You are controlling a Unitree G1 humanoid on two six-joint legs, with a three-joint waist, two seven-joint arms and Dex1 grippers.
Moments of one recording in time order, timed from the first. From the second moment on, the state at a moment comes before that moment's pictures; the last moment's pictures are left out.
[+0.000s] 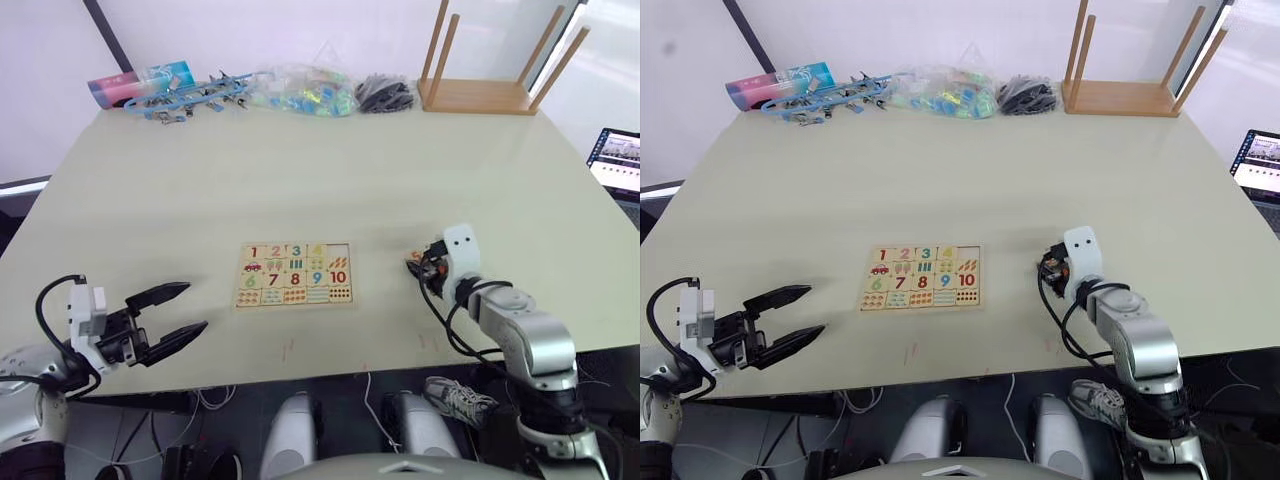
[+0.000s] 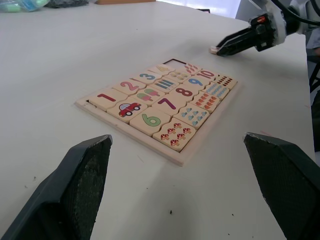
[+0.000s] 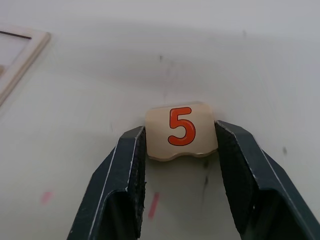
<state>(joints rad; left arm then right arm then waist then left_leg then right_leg) 0.09 0.74 0.48 0.29 -0.59 -0.04 -1.50 -0.18 -0.15 0.01 -0.47 0.16 1.07 0.24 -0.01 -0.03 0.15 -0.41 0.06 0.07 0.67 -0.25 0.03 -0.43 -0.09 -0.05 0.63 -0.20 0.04</state>
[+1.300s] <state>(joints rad) 0.07 0.76 0.46 0.34 -0.59 -0.05 -1.54 -0.13 -0.58 -0.06 -0.41 0.35 0.66 0.78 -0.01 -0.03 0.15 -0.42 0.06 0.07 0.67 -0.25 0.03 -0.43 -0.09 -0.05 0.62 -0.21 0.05</state>
